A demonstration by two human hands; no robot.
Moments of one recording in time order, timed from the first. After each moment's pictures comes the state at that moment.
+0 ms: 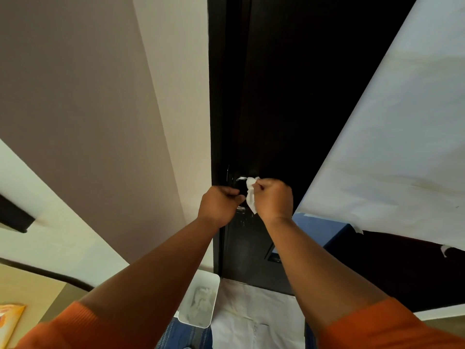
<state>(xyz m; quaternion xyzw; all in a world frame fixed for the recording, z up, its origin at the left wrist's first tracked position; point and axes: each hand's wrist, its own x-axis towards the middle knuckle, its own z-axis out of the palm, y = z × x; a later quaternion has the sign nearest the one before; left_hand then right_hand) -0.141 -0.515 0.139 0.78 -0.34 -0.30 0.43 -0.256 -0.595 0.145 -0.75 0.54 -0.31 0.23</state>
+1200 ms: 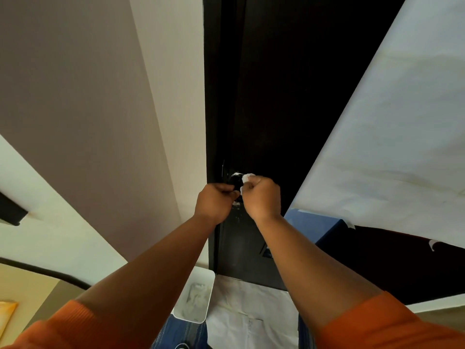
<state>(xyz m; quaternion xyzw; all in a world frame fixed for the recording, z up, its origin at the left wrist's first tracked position) -0.149 -0.510 0.141 0.77 -0.33 -0.31 0.46 -0.254 -0.578 0.146 -0.75 0.51 -0.31 0.30</state>
